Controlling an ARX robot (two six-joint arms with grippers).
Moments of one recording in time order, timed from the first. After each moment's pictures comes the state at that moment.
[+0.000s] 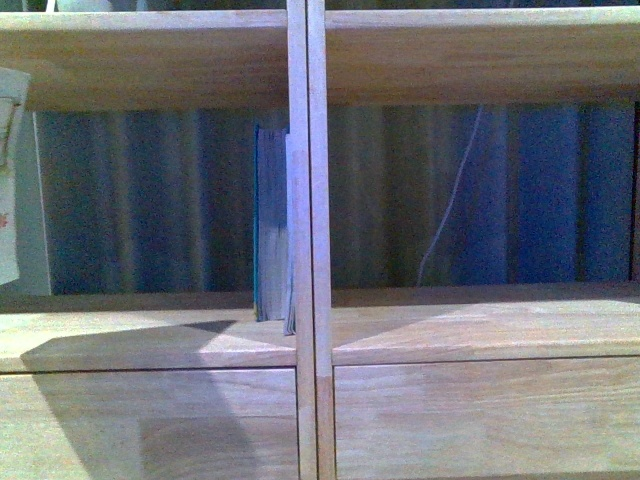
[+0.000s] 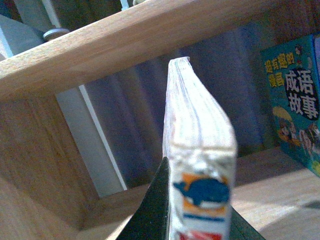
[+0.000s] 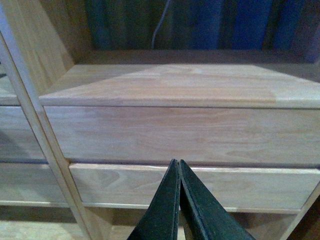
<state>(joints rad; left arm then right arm) 0.16 1.46 0.92 0.94 0.26 0.31 0.00 0.77 0.34 0.43 0.00 0.01</state>
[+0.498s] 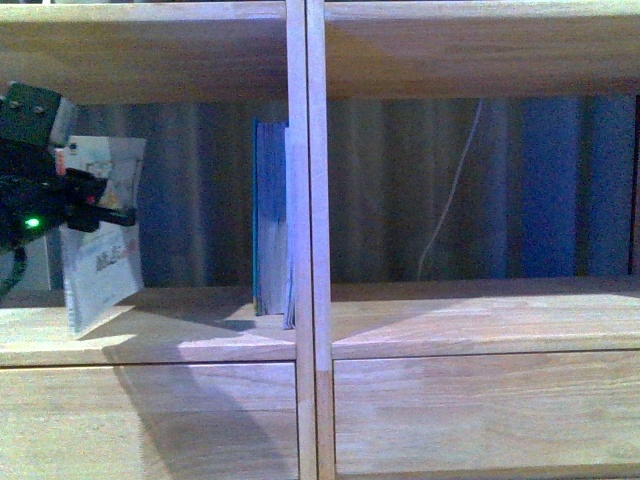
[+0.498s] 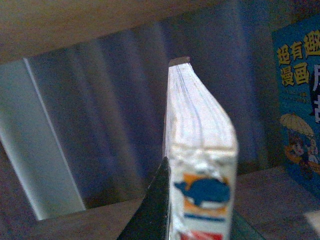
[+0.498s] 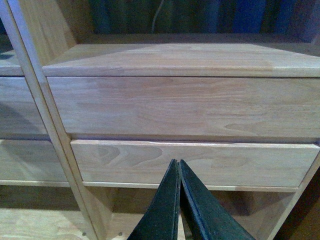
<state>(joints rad) 0.02 2.00 1.45 0.90 0.16 0.21 0.00 0.57 0.12 0.44 0.00 0.01</state>
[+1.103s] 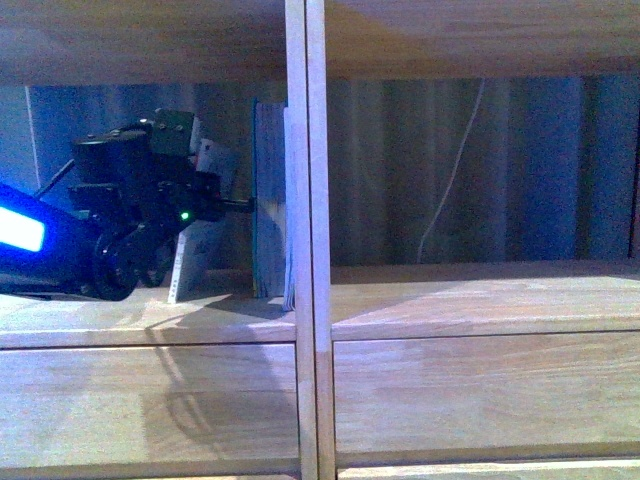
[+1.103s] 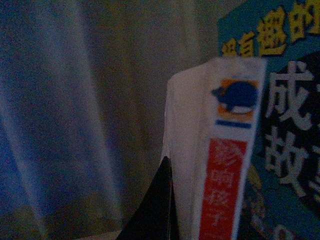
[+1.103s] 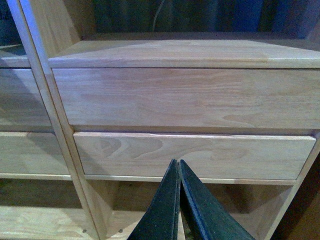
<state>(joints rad) -0.16 2.44 2.11 0.68 0.09 0.13 0.00 0.34 0.03 0.30 0.00 0.01</state>
